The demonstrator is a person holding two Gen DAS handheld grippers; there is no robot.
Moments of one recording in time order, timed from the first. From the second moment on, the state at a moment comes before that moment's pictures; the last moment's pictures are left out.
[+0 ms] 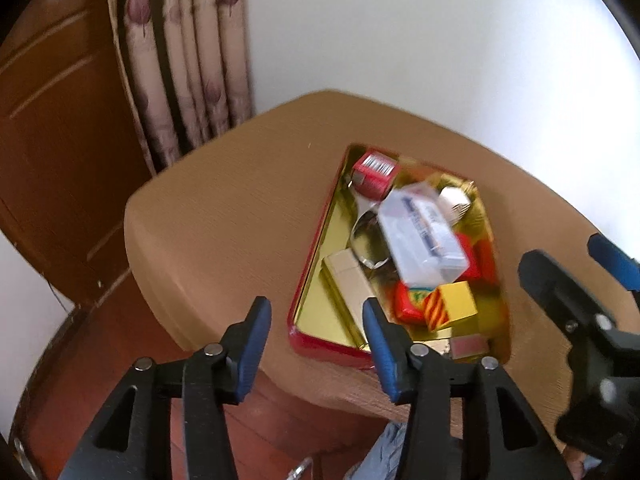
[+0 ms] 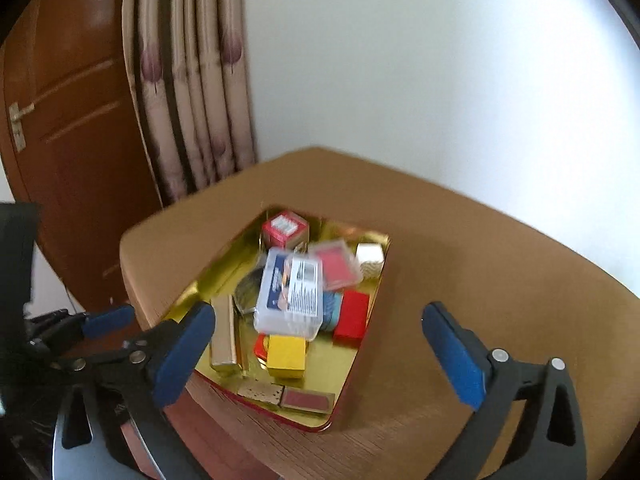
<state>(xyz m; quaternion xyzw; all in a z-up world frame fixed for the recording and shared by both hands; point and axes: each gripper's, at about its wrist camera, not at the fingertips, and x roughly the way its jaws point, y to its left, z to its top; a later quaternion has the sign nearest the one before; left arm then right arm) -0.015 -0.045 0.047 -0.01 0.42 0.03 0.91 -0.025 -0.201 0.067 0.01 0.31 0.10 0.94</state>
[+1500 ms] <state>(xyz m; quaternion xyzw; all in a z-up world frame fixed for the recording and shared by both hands) -0.062 -0.038 0.101 0.01 0.28 -0.02 0.96 -0.090 -0.205 0.081 0.02 0.22 -0.03 0.97</state>
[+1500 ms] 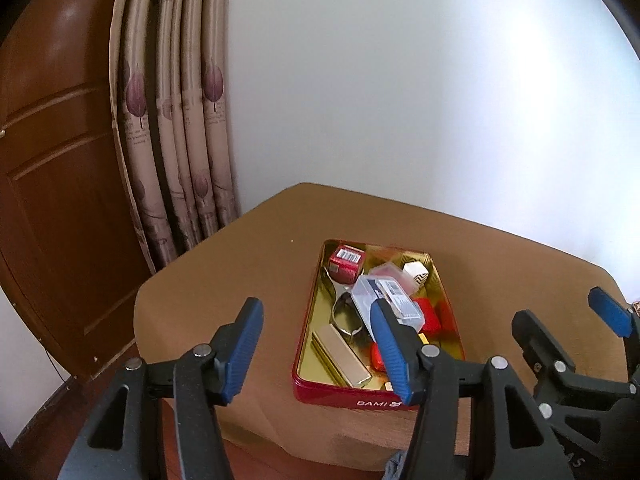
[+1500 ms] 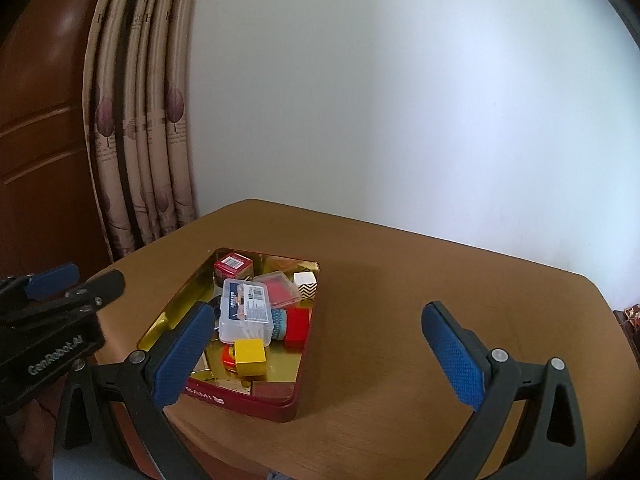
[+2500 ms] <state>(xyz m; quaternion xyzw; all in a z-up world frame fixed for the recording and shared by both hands) -0.071 -0.050 0.101 0.03 0.26 -0.03 0.96 -0.102 -0.217 0.091 0.01 0.20 -0.06 0.98</state>
